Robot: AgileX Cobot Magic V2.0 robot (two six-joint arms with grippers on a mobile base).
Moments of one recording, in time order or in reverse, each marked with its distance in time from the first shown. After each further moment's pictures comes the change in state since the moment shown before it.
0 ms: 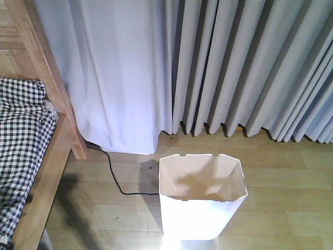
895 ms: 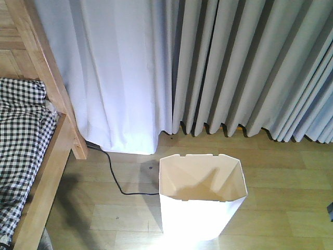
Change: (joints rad) left arm 0.000 0.000 0.000 0.000 0.000 0.000; right arm -0.427 -0.225 0.215 -1.704 0.386 1.615
